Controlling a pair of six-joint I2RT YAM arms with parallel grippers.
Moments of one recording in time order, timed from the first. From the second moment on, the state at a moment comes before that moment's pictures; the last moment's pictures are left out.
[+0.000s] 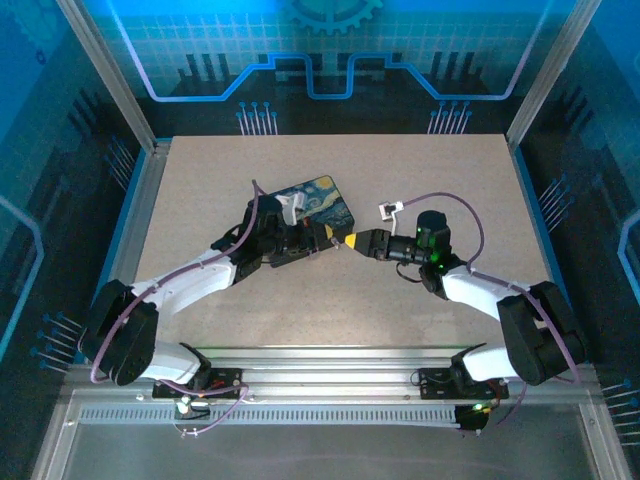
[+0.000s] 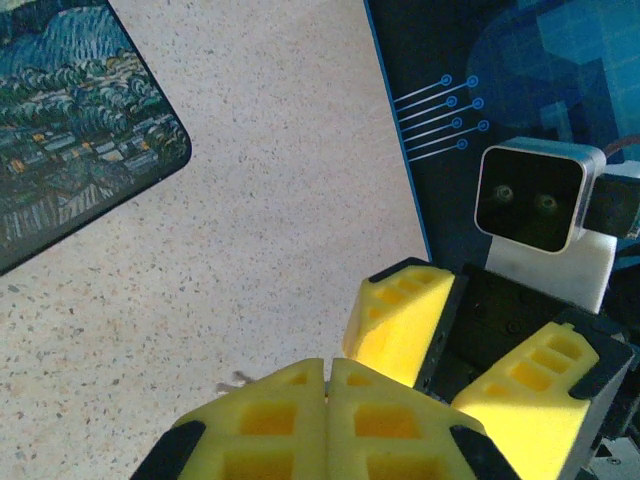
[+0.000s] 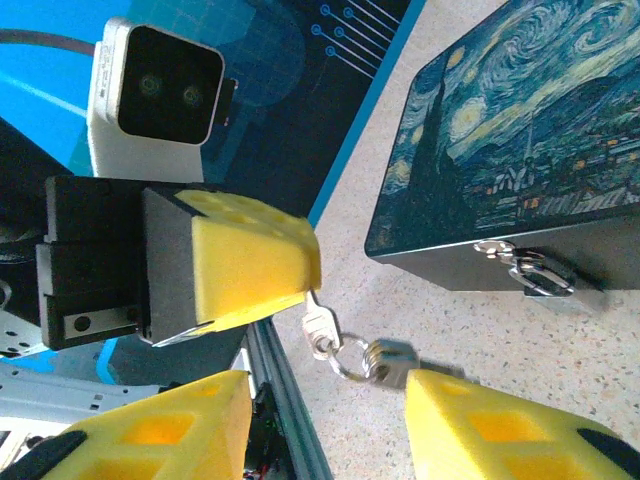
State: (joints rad) left arm -0.53 1.40 0.83 0.12 0.46 -0.88; right arm 0.37 1.38 0.54 0.60 -0.85 0.84
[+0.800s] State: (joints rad) left arm -0.53 1.40 0.83 0.15 0.47 -0.90; right arm 0.43 1.48 0.60 0.66 -0.84 0.86
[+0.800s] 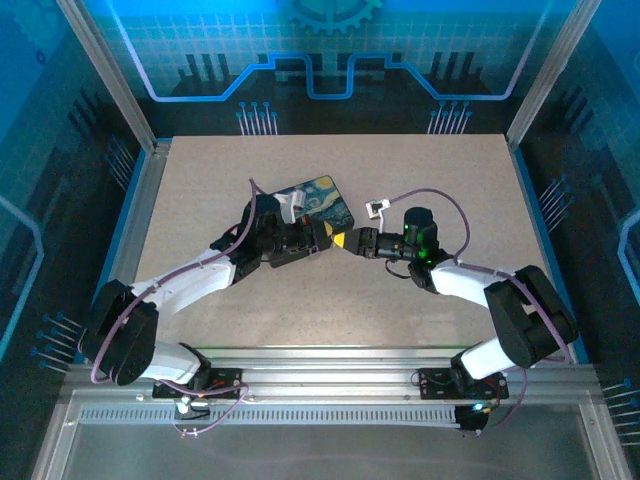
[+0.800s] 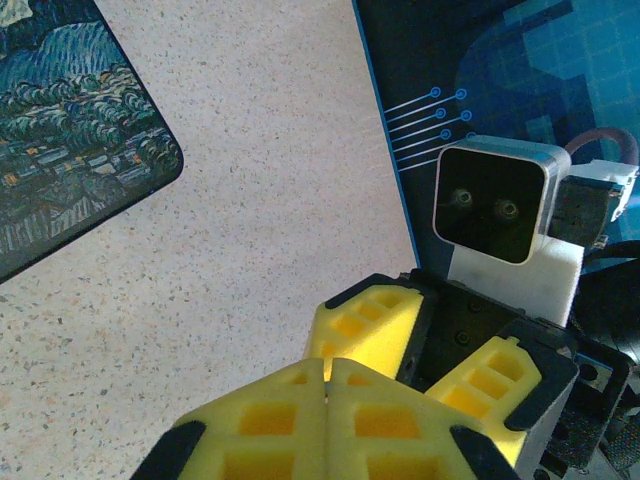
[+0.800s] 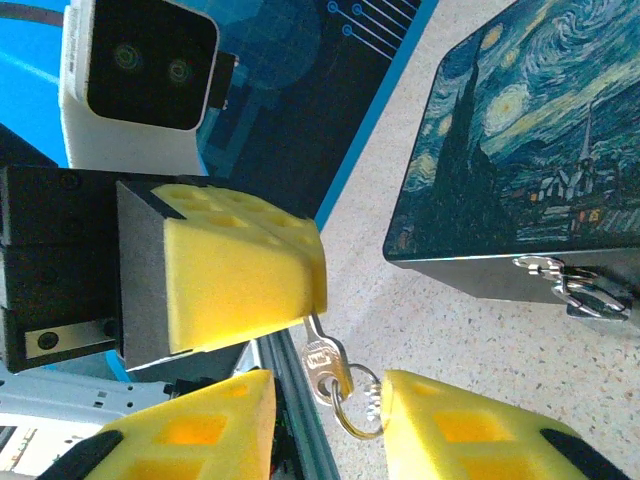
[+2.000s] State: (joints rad) left arm -0.52 1.37 0.80 0.19 0.48 -0.92; right arm 0.44 1.51 0.62 0.72 -0.85 0.89
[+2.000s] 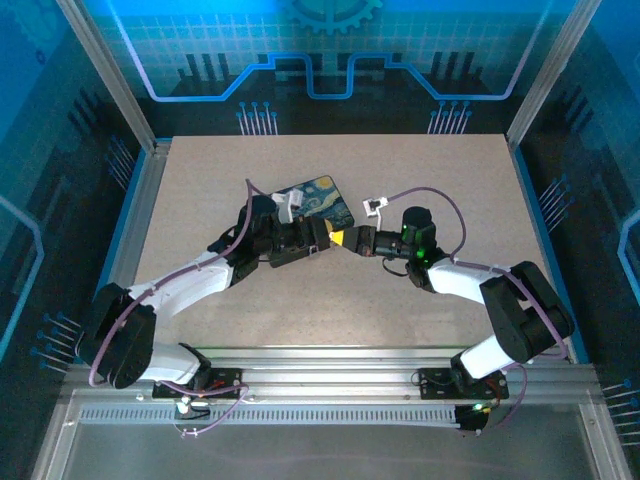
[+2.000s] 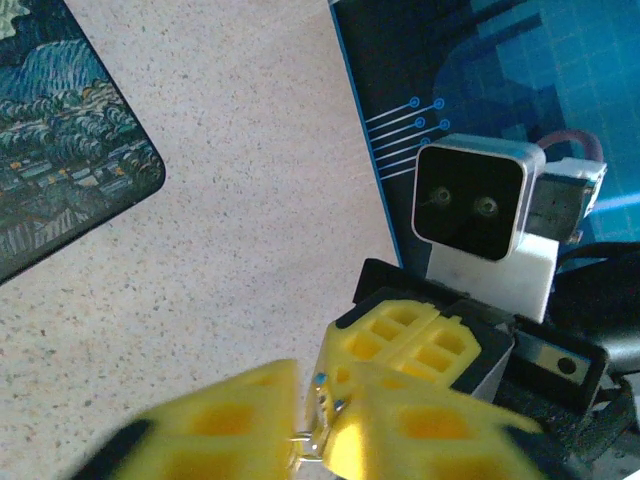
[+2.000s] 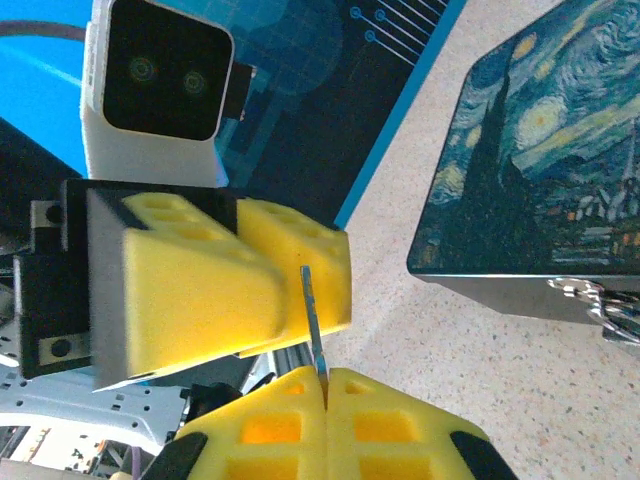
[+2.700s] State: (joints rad) left arm -0.47 1.38 0.90 -0.10 0.71 -0.65; right arm 0.44 1.45 0.70 0.31 -0.98 0.59
